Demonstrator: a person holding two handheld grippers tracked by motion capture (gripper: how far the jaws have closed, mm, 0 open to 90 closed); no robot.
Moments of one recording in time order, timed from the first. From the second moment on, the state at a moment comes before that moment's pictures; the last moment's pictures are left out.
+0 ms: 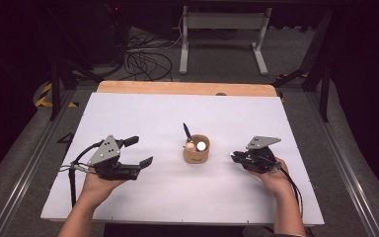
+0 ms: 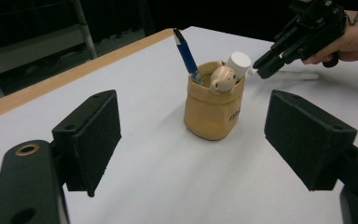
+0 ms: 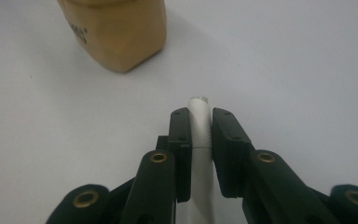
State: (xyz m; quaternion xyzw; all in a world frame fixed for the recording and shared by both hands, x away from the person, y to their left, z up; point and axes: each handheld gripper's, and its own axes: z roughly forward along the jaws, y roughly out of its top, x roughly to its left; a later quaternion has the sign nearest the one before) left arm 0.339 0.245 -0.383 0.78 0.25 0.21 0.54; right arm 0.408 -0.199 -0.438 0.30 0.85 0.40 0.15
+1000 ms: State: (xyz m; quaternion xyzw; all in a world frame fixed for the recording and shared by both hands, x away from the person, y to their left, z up) left arm 0.337 0.219 -0.387 0.78 0.23 0.19 0.54; right arm 0.395 -0.198 -0.411 0.28 0.78 0.53 0.19
